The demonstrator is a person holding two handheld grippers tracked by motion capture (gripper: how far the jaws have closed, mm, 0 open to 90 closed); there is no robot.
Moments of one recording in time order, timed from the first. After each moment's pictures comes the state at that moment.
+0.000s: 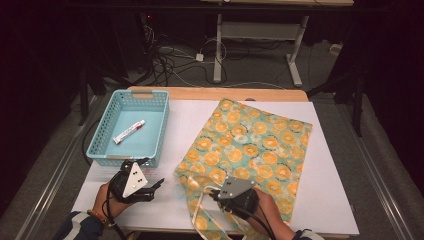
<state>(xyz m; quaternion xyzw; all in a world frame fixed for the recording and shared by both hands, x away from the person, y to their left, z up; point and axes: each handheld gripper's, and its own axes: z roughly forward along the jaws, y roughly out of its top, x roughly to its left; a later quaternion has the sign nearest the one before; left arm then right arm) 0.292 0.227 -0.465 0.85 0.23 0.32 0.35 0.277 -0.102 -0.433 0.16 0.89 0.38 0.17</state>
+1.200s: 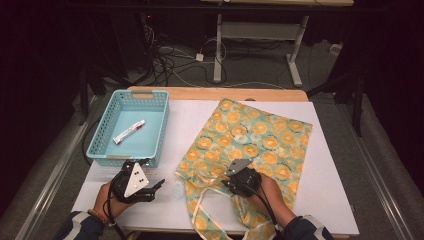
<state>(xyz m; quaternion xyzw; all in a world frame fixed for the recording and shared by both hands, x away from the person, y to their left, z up) 0.293 0.225 -0.467 0.85 0.23 0.31 0.35 0.342 -0.116 -0.474 0.22 0.92 0.29 0.15</state>
